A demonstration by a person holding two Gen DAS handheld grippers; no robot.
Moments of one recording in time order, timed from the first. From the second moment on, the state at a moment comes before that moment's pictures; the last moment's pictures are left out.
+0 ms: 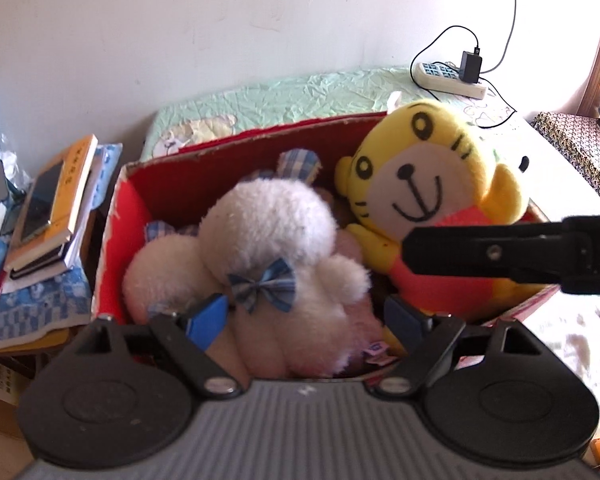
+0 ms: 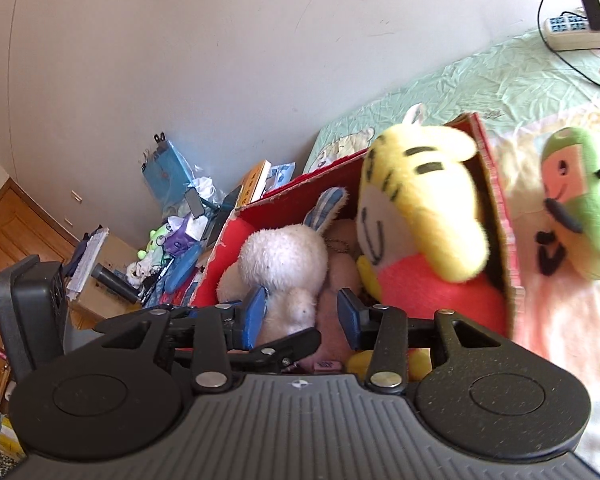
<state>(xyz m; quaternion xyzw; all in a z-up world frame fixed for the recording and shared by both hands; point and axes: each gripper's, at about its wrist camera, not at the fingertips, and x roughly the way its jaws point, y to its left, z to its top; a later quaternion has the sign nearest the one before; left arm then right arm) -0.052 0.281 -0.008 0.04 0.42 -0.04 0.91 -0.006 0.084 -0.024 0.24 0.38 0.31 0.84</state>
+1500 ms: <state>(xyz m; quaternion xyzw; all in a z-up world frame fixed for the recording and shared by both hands) 0.009 0.037 -0.031 0.05 0.44 -0.08 0.89 0.067 -0.131 -0.075 0.20 0.44 0.25 0.84</state>
